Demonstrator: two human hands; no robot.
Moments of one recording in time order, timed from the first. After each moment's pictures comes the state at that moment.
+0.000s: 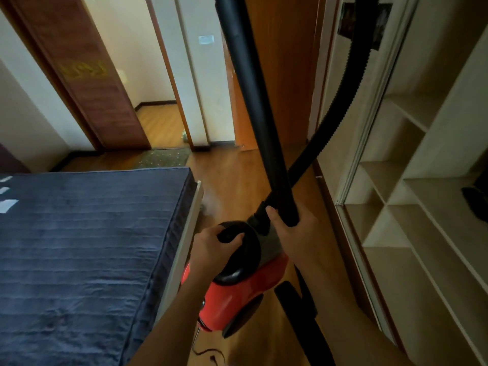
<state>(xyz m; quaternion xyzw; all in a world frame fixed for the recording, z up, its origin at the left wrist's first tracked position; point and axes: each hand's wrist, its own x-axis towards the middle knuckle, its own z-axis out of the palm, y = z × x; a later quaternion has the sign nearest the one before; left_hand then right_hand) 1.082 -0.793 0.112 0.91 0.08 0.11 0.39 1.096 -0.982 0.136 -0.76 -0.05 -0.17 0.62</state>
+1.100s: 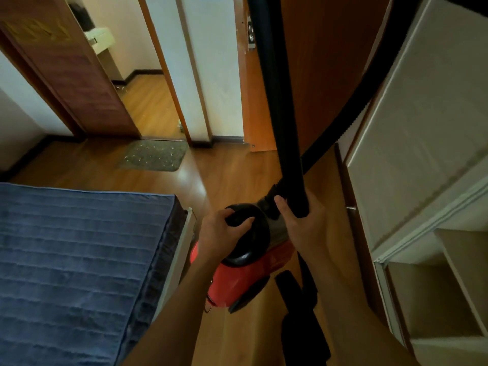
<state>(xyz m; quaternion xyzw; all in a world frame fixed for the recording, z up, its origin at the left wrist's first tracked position) 1.696 -0.730 0.075 0.91 0.08 0.10 0.39 1.724 -0.918 0.077 -0.77 -0.05 -0.13 0.62</state>
